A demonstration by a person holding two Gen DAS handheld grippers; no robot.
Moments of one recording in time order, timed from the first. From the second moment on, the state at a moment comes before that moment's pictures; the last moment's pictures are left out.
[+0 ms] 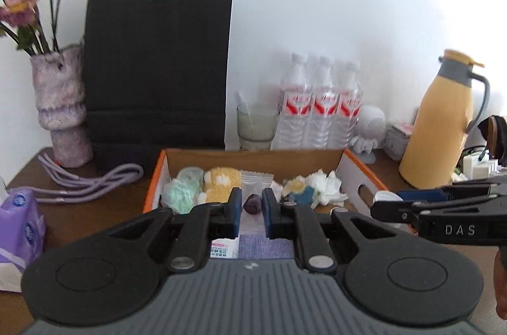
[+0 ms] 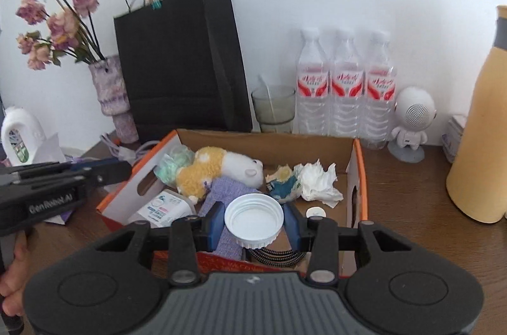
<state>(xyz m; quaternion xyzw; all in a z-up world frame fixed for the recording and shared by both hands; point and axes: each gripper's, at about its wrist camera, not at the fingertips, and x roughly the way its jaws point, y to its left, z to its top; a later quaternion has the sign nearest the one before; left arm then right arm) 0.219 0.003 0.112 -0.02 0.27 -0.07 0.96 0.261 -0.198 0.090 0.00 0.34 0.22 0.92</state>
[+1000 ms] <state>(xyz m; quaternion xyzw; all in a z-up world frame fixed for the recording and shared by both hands) 0.232 0.017 0.111 -0.01 0.38 -0.04 0.92 0.303 -0.239 0.105 -0.03 0.43 0.15 0.89</state>
